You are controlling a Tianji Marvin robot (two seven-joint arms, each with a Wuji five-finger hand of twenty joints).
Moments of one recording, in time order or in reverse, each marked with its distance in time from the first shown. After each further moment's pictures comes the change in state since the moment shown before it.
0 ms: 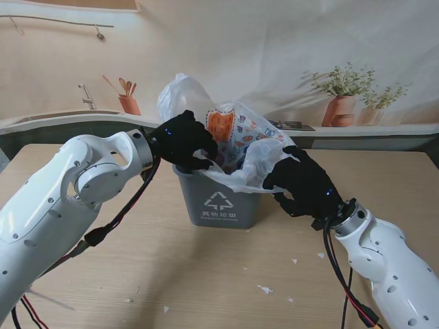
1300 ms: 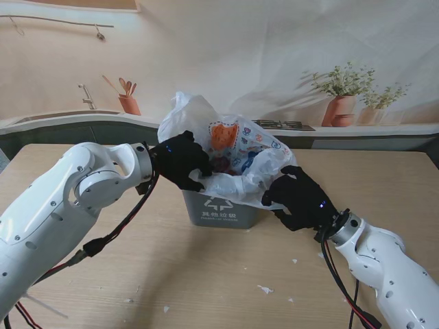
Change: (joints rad) left arm 0.010 0.022 0.028 0.038 -0.014 -0.056 -0.093; right arm 0.000 0.029 -0.041 0.078 -0.062 0.024 0.038; left_hand -0.095 -0.129 0.123 0.000 -0.027 0.030 0.043 0.059 -0.046 -0.010 0.014 0.007 -0.019 -0.009 -0.029 -0.001 -0.055 -0.001 -0.047 -0.023; right_hand -0.033 -0.057 0.032 0.000 -0.028 0.009 -0.030 -0.068 -0.046 -0.011 -0.067 -0.057 -0.014 0.000 -0.040 -0.012 -0.108 -0.025 0.344 -0.149
